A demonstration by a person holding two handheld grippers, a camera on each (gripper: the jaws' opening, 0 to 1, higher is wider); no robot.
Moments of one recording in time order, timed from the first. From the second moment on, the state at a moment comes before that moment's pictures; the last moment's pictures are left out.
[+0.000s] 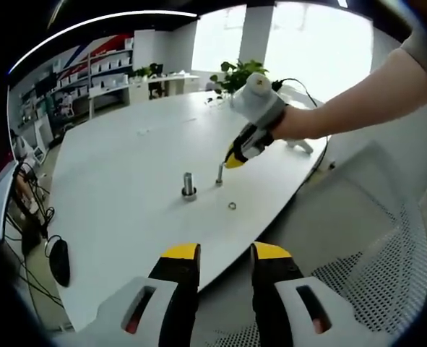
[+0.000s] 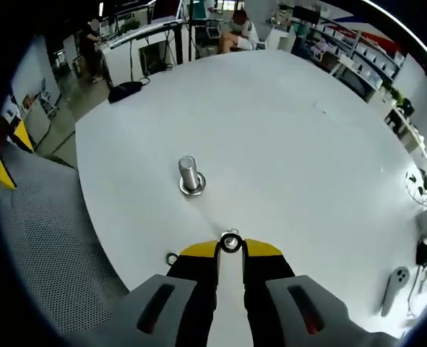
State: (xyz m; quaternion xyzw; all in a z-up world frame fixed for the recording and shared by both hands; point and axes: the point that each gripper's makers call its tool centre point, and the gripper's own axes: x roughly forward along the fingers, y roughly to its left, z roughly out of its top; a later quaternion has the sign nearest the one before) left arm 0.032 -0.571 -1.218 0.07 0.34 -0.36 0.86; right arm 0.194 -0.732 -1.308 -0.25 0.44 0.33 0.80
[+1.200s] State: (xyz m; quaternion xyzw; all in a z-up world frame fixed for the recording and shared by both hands) left arm 0.035 -0.569 -1.215 0.07 0.33 -0.35 0.87; right arm 0.193 -0.737 -1.367 -0.29 0.51 0.33 0.74
